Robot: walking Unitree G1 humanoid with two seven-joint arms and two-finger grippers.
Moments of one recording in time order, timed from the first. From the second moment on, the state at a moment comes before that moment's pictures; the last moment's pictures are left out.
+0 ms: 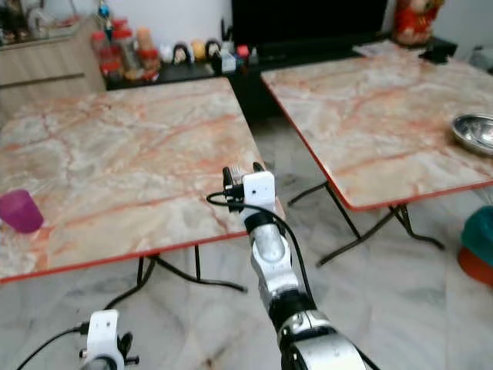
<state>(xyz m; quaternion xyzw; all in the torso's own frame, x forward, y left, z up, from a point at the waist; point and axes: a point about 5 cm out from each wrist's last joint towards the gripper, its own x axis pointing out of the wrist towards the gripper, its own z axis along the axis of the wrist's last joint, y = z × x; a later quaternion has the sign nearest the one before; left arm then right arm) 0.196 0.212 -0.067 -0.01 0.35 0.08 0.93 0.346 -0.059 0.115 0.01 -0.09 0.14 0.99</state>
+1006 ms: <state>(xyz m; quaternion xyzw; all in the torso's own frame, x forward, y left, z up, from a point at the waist) 0.196 0.217 -0.066 0.00 0.35 0.09 0.93 0.342 -0.058 0.110 0.00 -0.08 0.14 0.99</state>
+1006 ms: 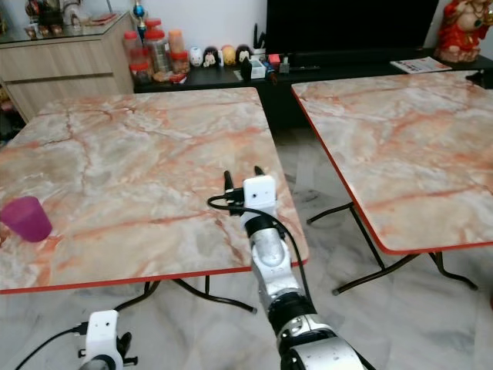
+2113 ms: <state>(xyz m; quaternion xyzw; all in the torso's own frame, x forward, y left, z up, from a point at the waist) 0.197 0.210 -0.067 0.00 0.35 0.08 0.93 0.330 -0.092 0.075 -0.03 -0.01 0.06 1.00</state>
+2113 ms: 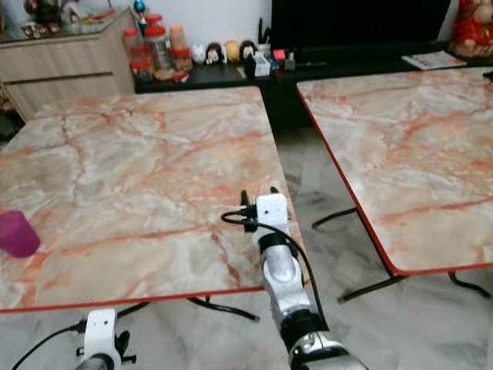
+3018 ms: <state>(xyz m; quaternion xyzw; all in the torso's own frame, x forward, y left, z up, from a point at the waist) 0.195 0.208 -0.069 -0.01 0.36 0.07 0.93 0.333 -0.100 0.053 -0.03 0.11 0.02 0.99</state>
